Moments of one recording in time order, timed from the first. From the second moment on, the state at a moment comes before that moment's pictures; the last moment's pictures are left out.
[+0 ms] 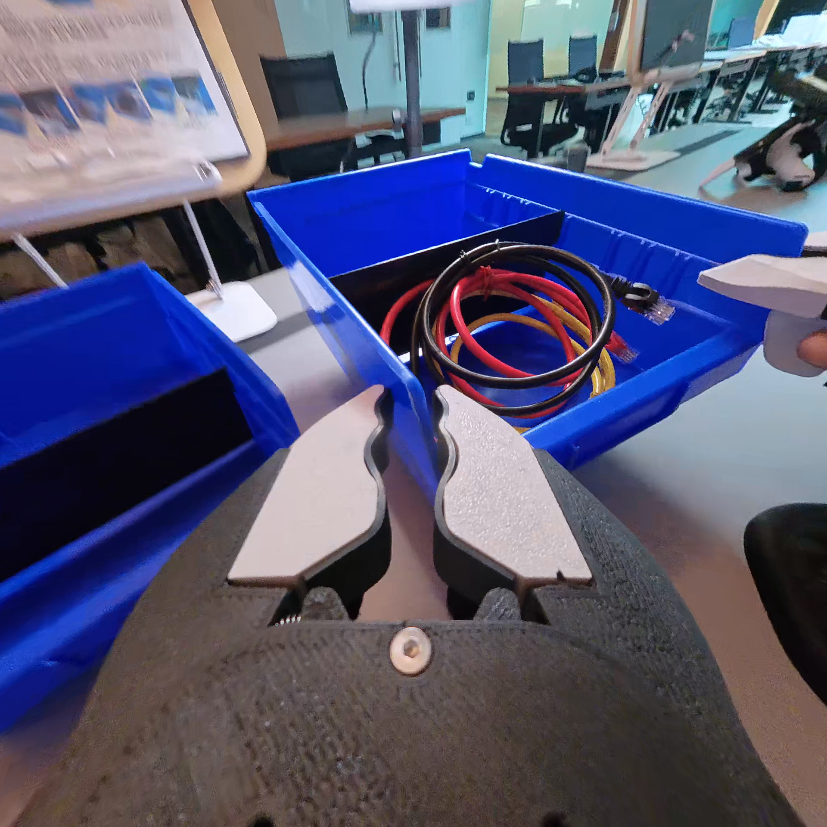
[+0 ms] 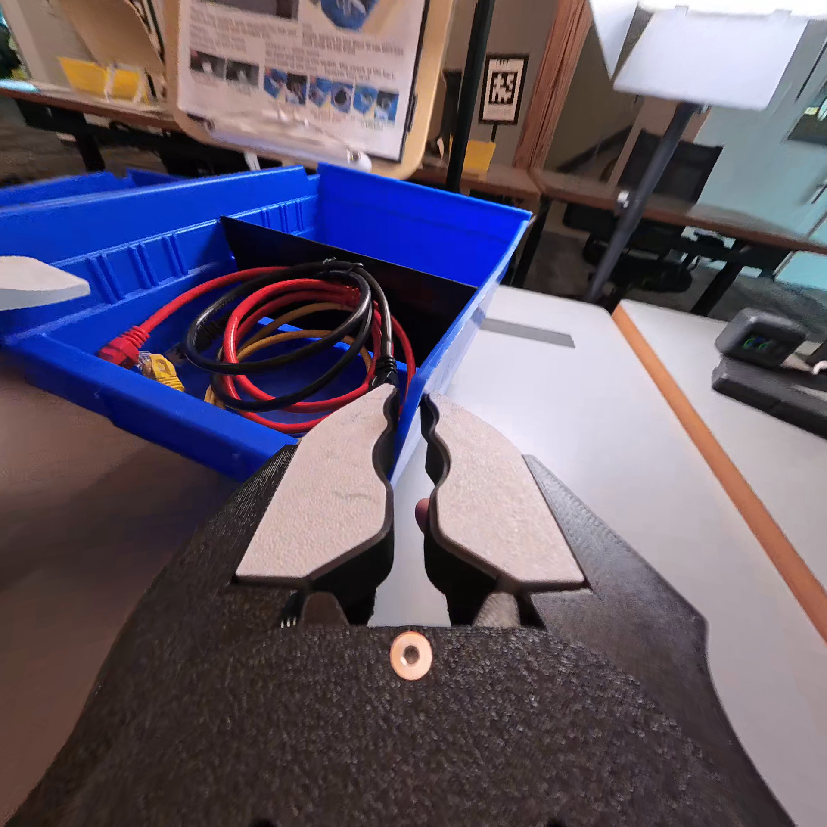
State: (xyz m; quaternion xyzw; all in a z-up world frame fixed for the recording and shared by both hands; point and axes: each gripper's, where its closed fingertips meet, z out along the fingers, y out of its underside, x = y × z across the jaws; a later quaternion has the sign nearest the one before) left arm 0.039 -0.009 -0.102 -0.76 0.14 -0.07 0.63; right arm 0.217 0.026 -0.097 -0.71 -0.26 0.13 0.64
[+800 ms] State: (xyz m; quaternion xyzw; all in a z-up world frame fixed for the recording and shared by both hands) left arm -0.285 -0.191 0.011 -0.70 -0.09 0.16 0.69; right arm -0.138 -0.087 -0.009 -0.55 -0.45 0.34 0.61
